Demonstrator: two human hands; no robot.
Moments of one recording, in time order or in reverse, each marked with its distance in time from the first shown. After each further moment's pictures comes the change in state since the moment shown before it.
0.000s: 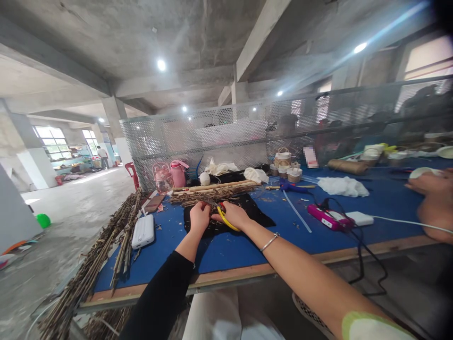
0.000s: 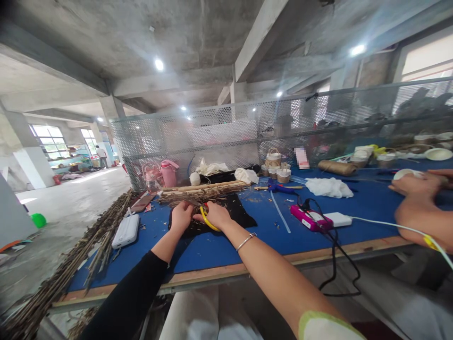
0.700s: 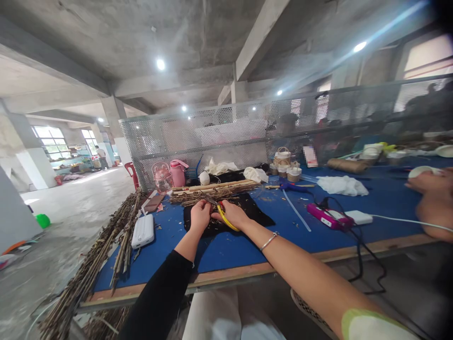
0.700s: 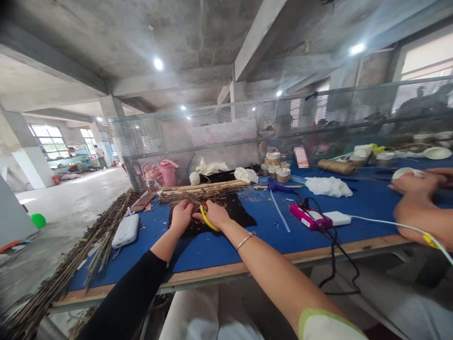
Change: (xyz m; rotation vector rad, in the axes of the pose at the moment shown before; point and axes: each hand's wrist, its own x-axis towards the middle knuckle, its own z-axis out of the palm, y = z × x) left_hand 0.000 0.000 0.004 -0.218 -0.059 0.012; right_hand -0.005 -0.005 -0.005 0.057 0.001 -0.017
